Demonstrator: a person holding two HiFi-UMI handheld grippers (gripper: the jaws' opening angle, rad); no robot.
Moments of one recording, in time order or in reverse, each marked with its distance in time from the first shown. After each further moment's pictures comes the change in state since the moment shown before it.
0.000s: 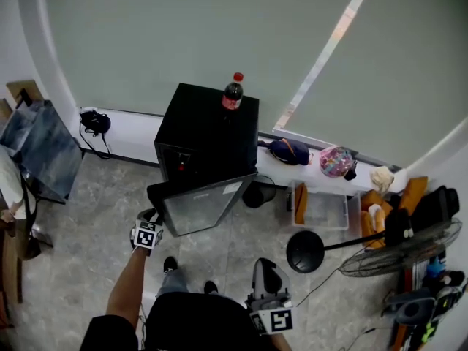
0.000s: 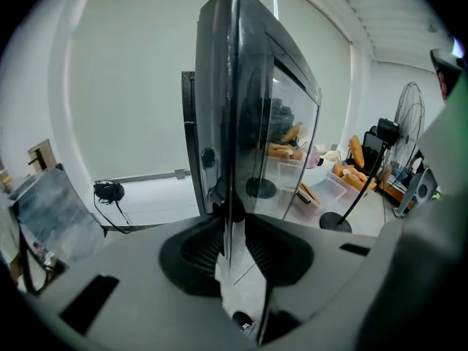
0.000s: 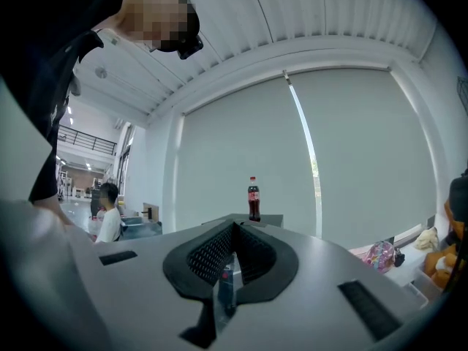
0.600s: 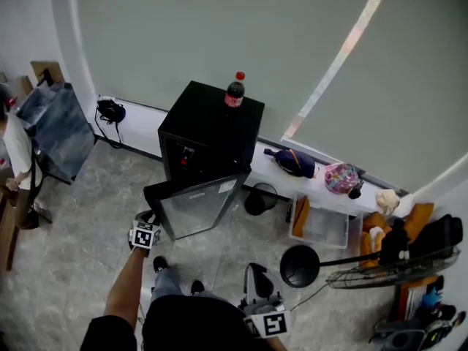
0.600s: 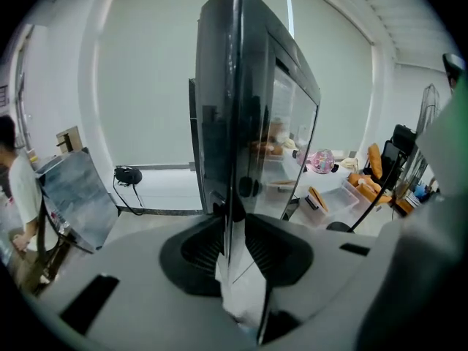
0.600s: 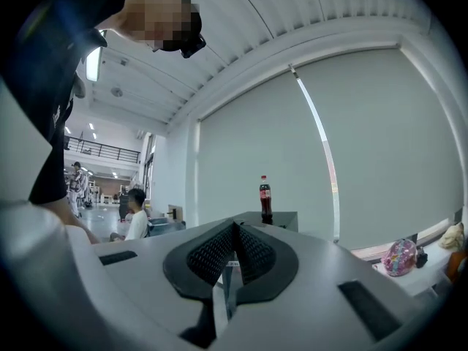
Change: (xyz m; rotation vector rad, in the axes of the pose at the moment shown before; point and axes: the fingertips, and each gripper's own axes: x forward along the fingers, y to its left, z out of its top) left arm -0.036 -0.046 -0.029 -0.125 0.006 0.134; right arm -0.040 -0.029 0.003 0.008 -0.058 0.216
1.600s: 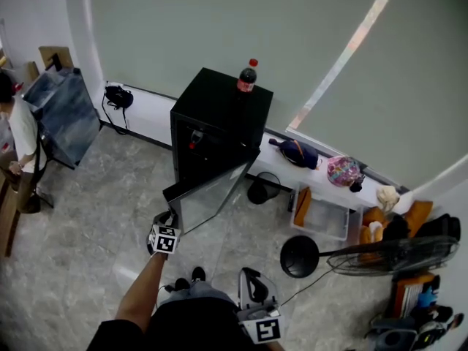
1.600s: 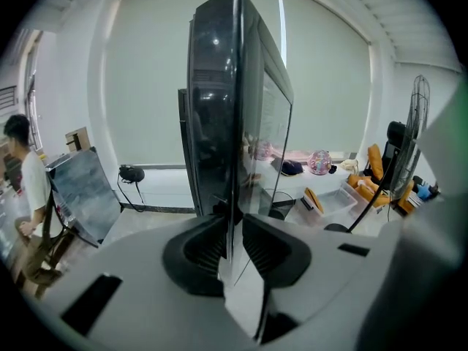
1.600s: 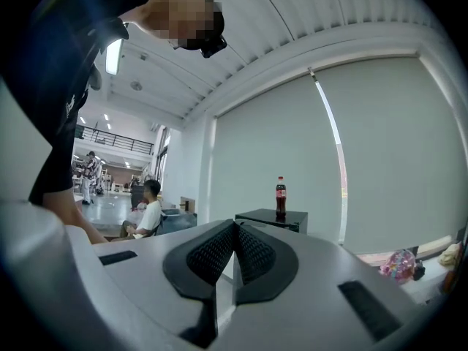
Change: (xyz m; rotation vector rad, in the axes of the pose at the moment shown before) left arm -0.044 -0.079 -0.034 -0.024 -0.027 0.031; right arm -0.049 0.067 0.007 -0.085 0.066 0.066
